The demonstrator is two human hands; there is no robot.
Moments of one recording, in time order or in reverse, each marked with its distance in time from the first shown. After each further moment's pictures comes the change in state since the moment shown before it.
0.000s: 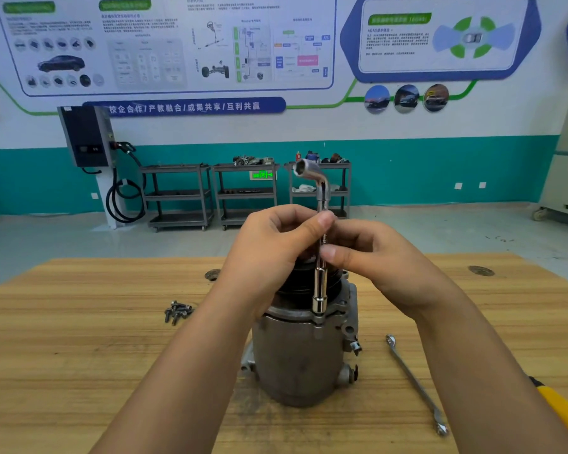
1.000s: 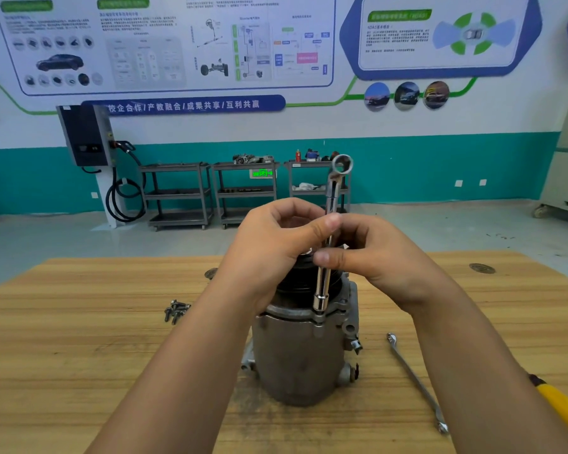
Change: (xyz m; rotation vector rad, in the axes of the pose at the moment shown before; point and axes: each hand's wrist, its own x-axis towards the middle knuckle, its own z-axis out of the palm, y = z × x) left_hand 0.004 0.001 0.000 -0.043 0.010 -0.017; right_hand 0.004 0.001 0.000 -0.076 0.063 -0.007
